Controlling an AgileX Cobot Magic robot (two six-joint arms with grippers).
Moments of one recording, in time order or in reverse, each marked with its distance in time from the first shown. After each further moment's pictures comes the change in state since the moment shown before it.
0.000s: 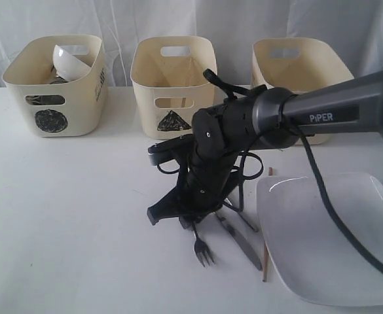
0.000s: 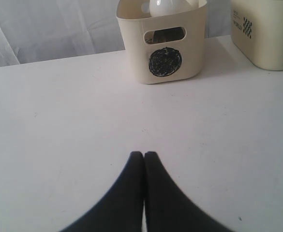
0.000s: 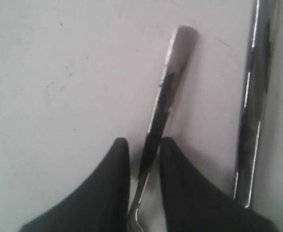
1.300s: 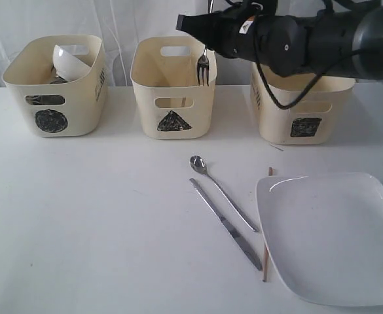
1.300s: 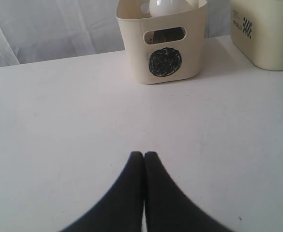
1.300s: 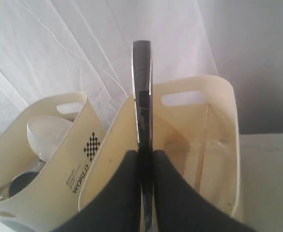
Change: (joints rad) left arm 0.000 0.000 0.000 0.000 0.000 0.000; right arm -0.223 -0.187 -0.091 0.026 -0.818 0.198
